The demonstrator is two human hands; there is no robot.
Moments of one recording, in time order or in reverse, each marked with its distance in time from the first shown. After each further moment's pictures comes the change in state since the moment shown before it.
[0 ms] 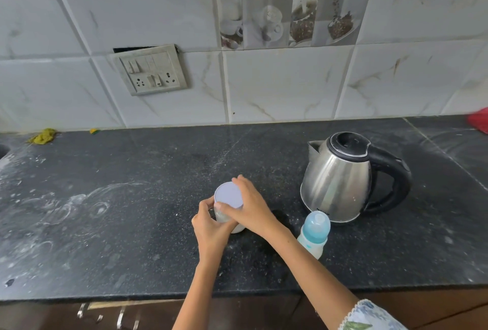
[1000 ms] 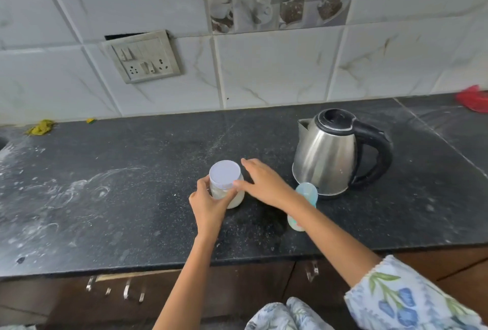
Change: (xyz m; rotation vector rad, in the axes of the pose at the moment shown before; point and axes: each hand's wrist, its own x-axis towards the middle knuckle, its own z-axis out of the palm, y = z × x) left_hand -0.007 -0.001 0.000 0.101 -0.009 0.077; right_hand -0.023 0.007 -0.042 -0.289 -0.063 -0.087
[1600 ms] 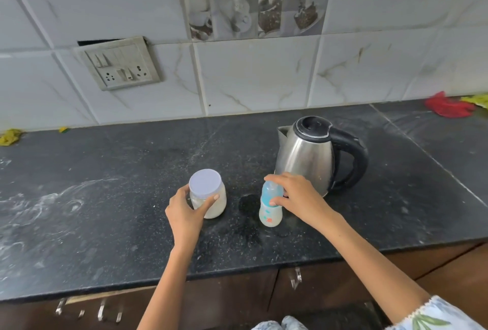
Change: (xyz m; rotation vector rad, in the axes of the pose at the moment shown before) left_hand 0.009 -0.003 -0.002 0.116 0.032 0.034; right_hand -0.063 0.067 -0.046 -0.022 0.088 0.111
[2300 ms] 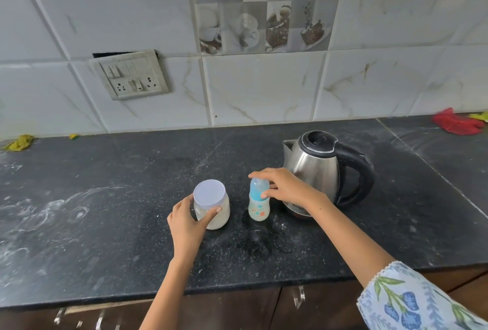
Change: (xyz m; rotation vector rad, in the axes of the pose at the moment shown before) left_hand 0.002 0.001 -0.004 0.090 -0.036 0.082; right_hand 0.076 0.006 -0.001 0.072 -0.174 -0.146
